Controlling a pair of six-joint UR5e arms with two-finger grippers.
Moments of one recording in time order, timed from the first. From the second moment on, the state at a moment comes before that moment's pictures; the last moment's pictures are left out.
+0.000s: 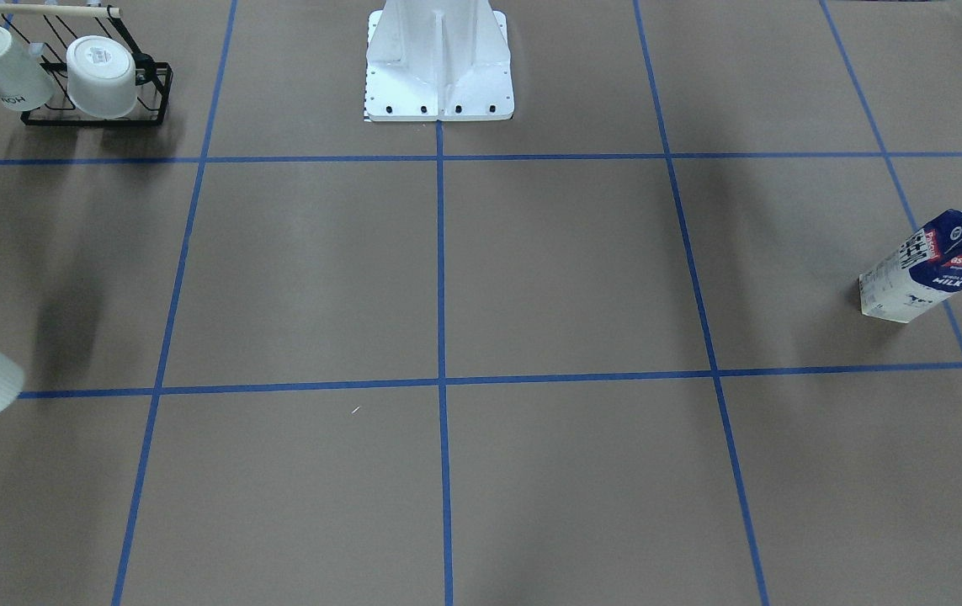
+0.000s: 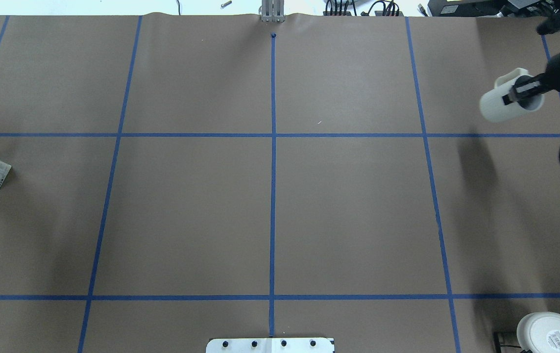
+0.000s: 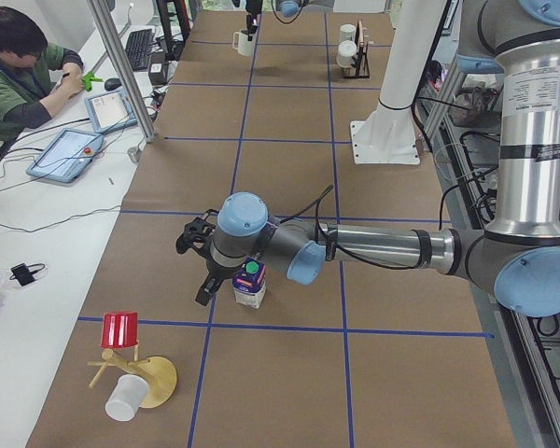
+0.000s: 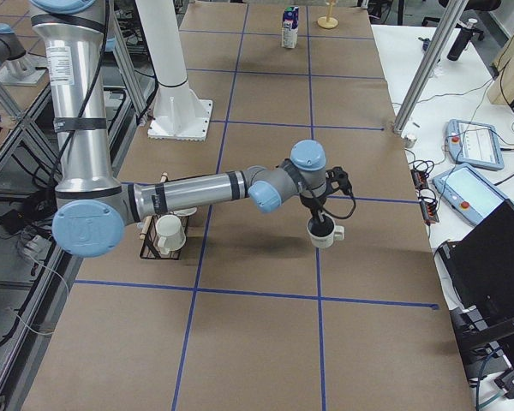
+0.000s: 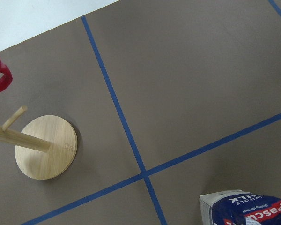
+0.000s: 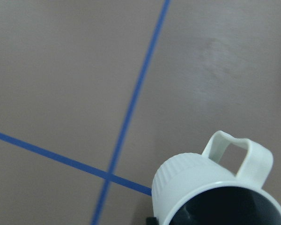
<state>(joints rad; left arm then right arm) -1.56 -1.52 -1.67 -2.00 -2.31 0.06 1.12 -1.32 1.68 -1.18 2.25 0.54</state>
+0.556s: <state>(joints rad) -1.56 -1.52 -1.65 -2.00 -2.31 0.06 0.69 -0.90 1.67 -1.51 1.91 1.08</state>
